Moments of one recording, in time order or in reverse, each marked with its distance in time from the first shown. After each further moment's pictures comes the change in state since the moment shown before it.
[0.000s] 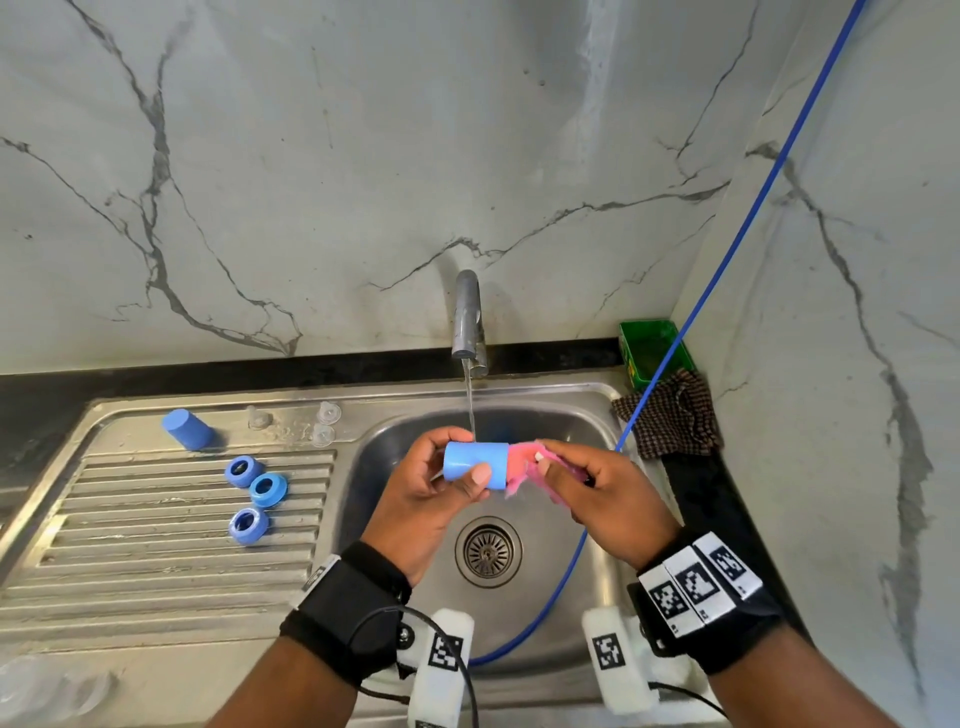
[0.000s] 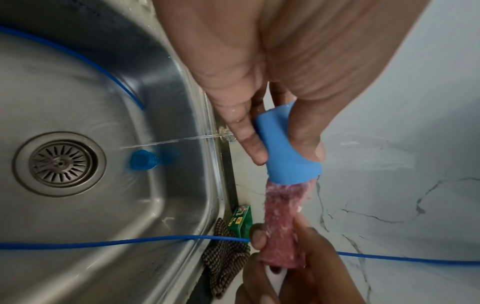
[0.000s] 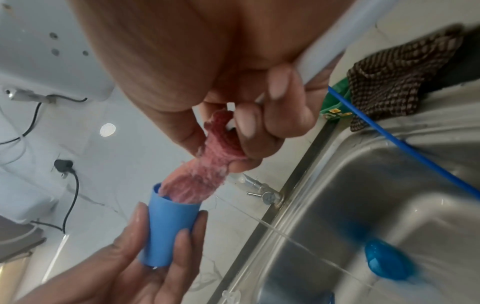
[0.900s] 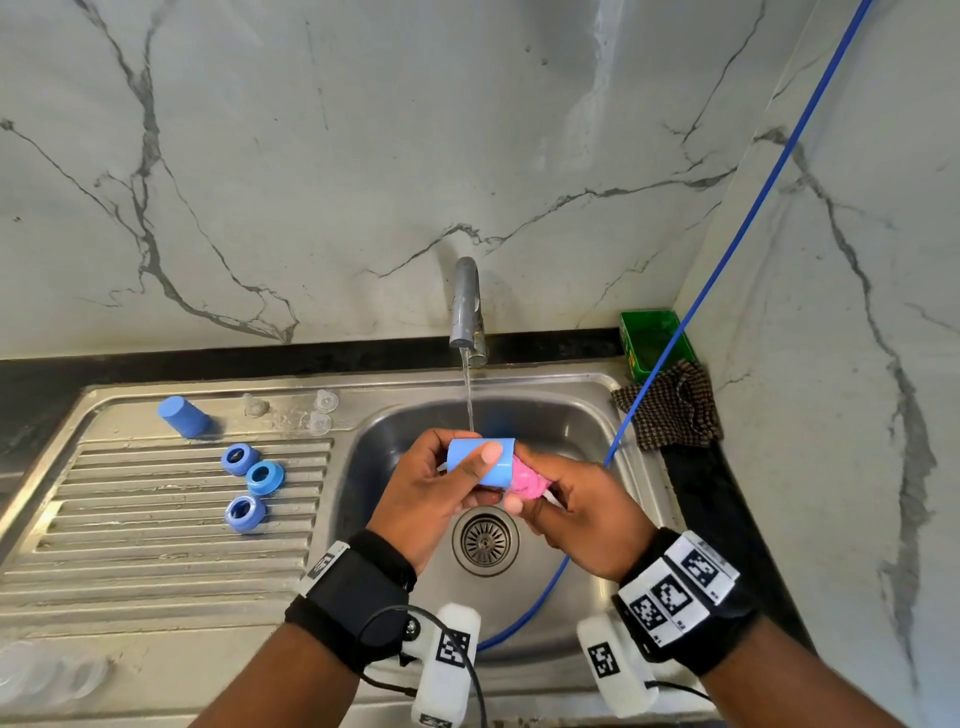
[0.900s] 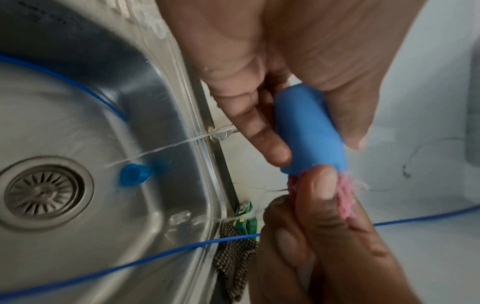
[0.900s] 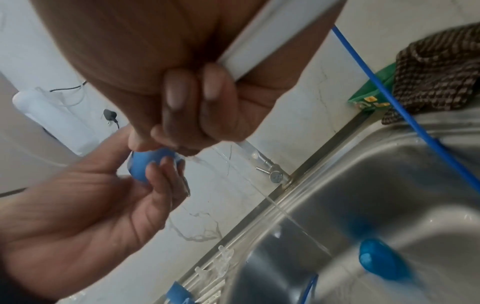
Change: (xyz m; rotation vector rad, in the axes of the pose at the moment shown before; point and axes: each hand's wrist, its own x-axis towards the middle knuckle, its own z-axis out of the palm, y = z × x) left_hand 0.000 0.007 0.015 -0.017 0.034 -0.097; right_hand -0.008 0.004 0.016 0.049 -0.189 -0.171
